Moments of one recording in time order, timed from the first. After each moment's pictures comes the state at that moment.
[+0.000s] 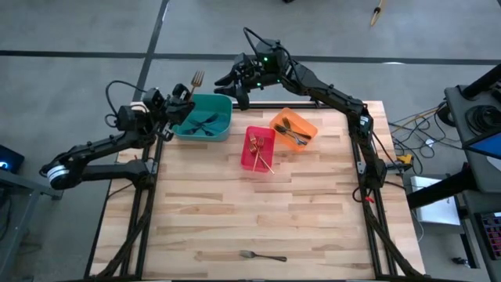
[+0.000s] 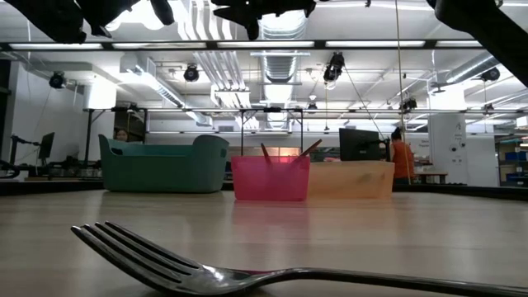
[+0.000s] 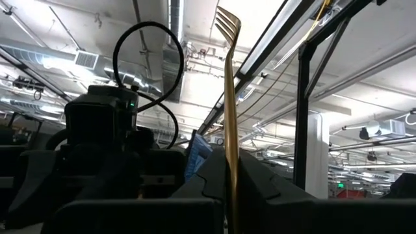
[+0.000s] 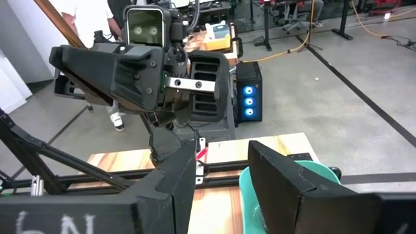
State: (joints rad) left arm 0.64 0.96 0.56 1.19 0.58 -0.67; right arm -0.45 2.10 2.35 -0.41 -0.57 0.05
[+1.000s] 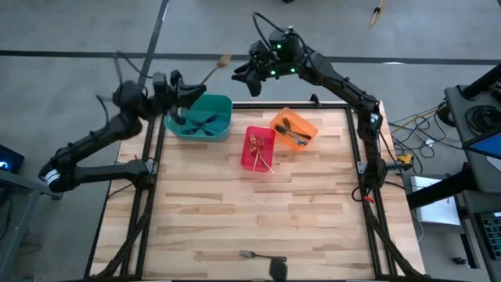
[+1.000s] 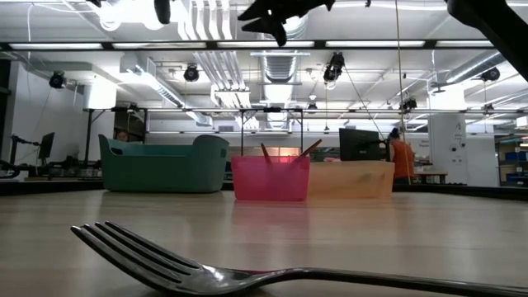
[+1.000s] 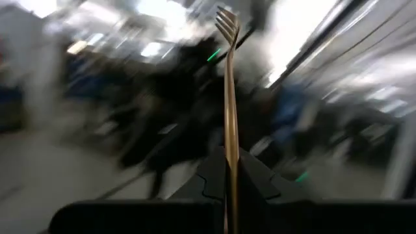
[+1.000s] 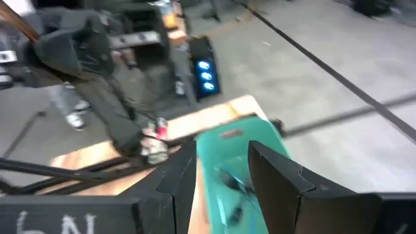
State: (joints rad) left arm 0.65 0.91 0.88 0.36 0.40 -0.34; right arm -0.53 2.02 2.35 -0.64 -0.44 0.10
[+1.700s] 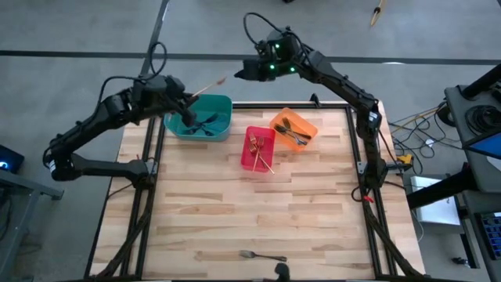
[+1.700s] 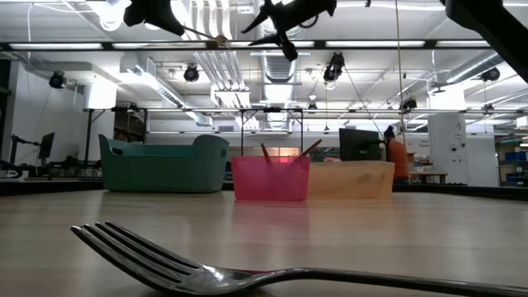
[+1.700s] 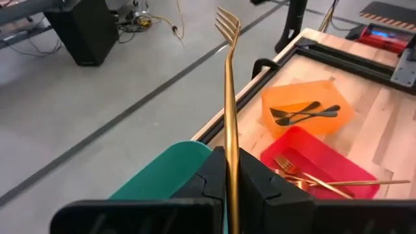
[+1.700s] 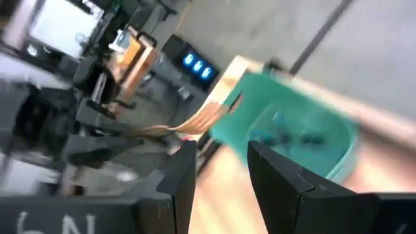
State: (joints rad) left arm 0.51 1.03 1.31 -0.78 -0.20 -0.05; right arm -0.56 2.03 2.35 -0.72 -0.39 0.71
